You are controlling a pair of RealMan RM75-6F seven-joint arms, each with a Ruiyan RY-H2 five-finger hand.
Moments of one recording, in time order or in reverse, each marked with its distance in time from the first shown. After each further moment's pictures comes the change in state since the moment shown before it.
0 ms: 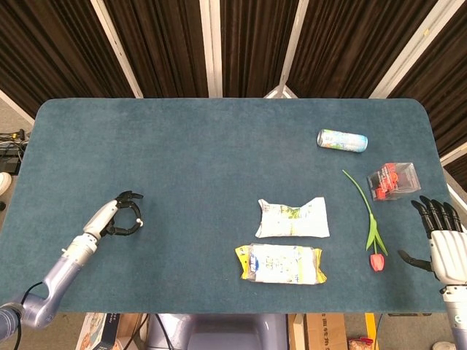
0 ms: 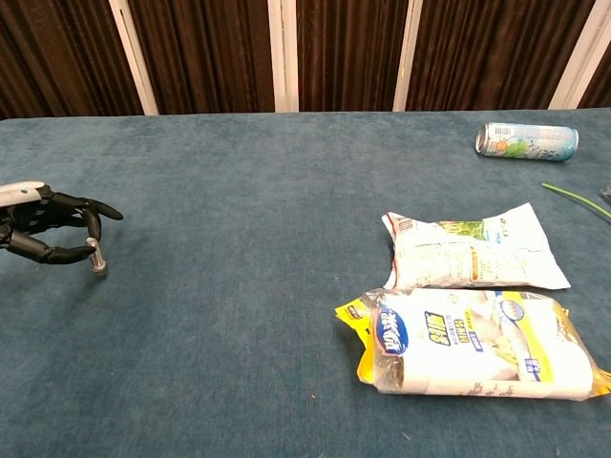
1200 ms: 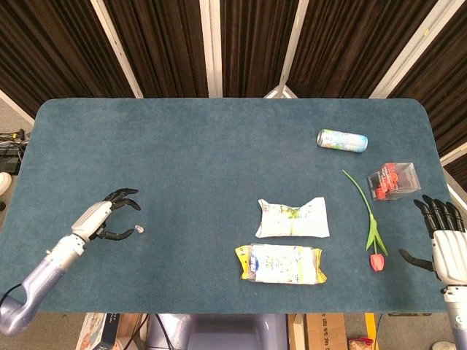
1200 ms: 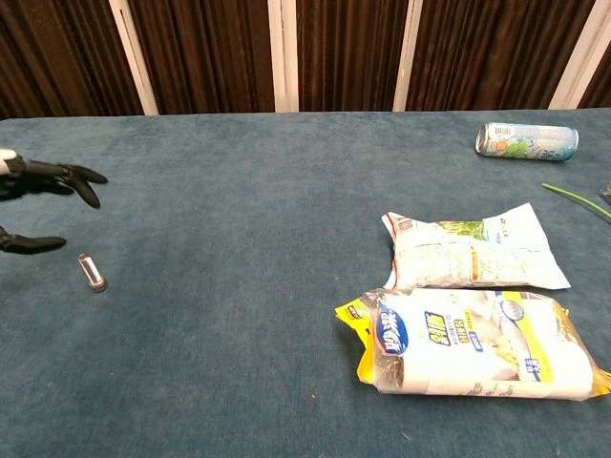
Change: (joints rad) left arm -0.009 0.150 0.093 -0.108 0.115 0.182 0.092; right arm -0.006 -0.002 0.007 -0.008 0.008 0.015 -0.004
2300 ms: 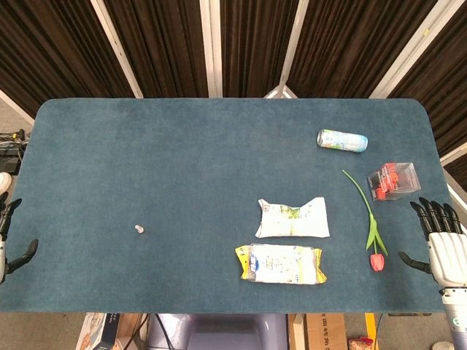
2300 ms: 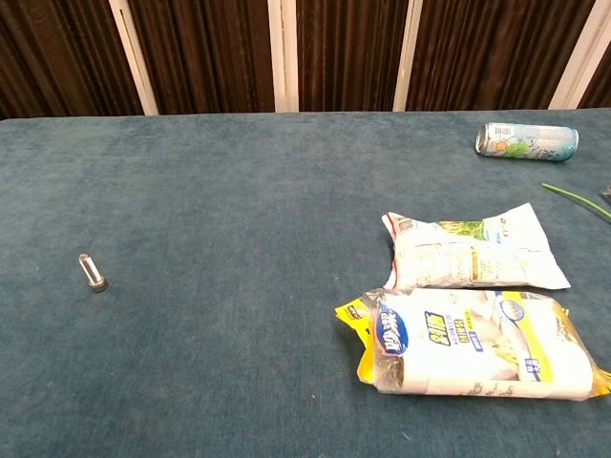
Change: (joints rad) left arm 0.438 0.153 -0.048 -0.338 -0.154 0.593 0.779; right arm -0.003 0.010 -0.012 -0.024 -0.013 0.005 -0.078
